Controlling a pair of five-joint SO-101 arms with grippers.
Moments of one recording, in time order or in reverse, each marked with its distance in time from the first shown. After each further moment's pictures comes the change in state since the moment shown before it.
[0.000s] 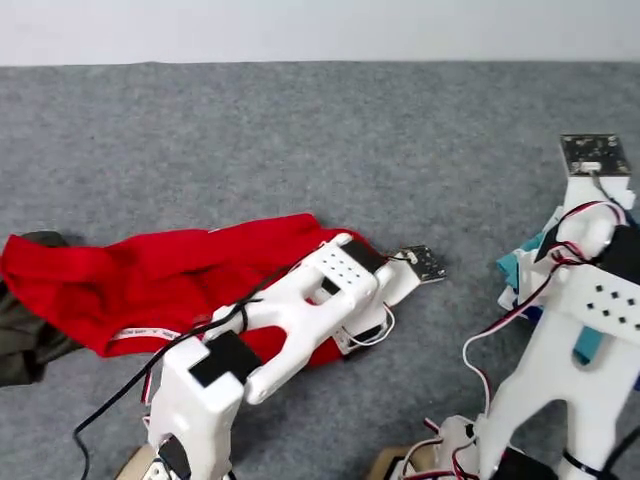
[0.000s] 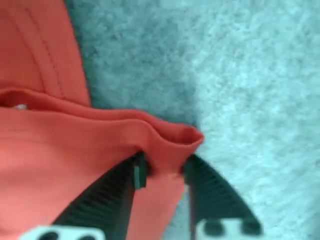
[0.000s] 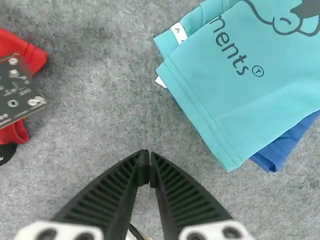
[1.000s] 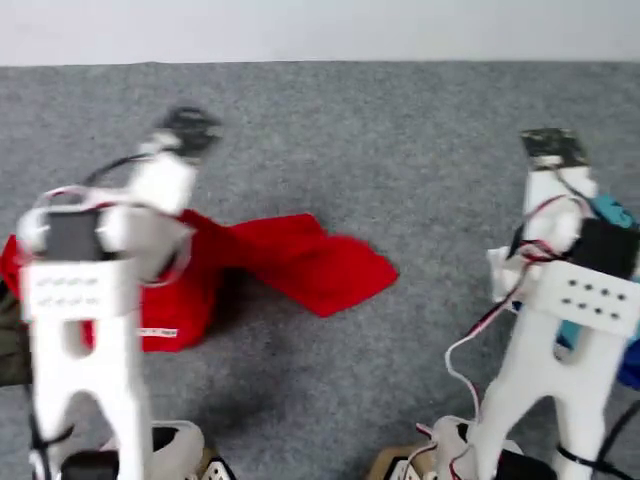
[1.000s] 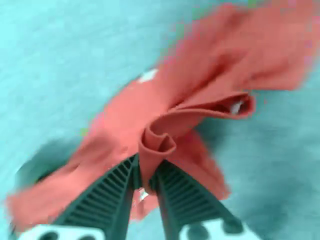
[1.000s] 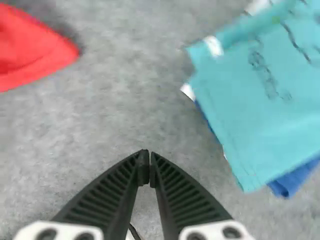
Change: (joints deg) left arm -48.5 -52.5 -1.0 19.4 -15.6; right arm -10.5 -0.4 0.9 -0.1 0.0
